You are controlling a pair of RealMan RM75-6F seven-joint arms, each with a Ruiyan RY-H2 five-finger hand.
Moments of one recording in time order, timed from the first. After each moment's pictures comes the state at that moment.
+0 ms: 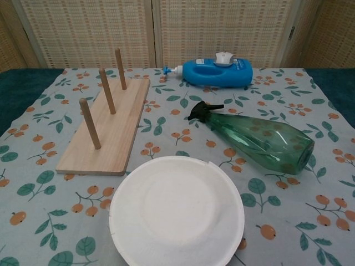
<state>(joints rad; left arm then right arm) -0.13 -1.29 -0.06 -1.32 1.55 1.56 -0.09 0.29 -1.28 0.11 -1.77 -1.21 1.35 -0.53</state>
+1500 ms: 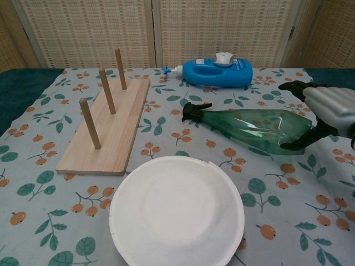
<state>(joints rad) -0.14 -1.27 -0.05 -1.34 1.57 1.56 -0.14 0.45 -1.68 0.21 -1.45 -1.09 1.26 -0.63</state>
